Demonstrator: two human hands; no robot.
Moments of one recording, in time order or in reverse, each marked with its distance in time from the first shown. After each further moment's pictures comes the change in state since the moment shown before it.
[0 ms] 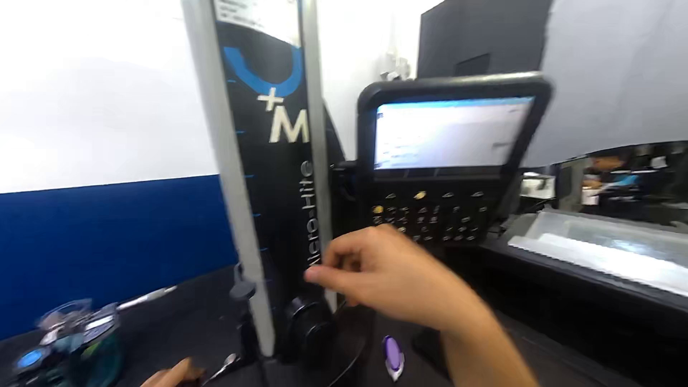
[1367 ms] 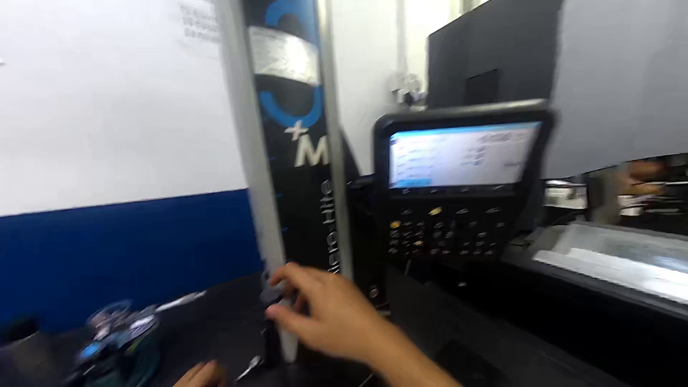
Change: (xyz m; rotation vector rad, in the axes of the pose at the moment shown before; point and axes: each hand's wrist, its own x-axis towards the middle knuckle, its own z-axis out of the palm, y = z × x) left_hand -0.007 -0.009 0.009 -0.014 0.144 0.061; right_hand 0.037 -0.007 0.097 0.080 0.059 -0.253
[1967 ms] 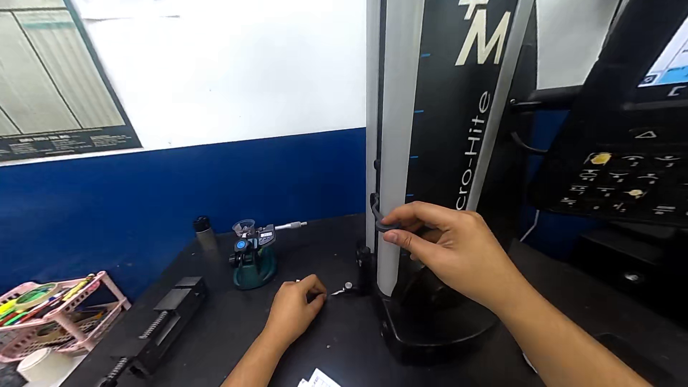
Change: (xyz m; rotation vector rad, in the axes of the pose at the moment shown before) left_hand 0.002 -0.001 0.000 -0.060 -0.012 -0.232; right_hand 0.003 0.014 0.023 0.188 0.226 -0.137
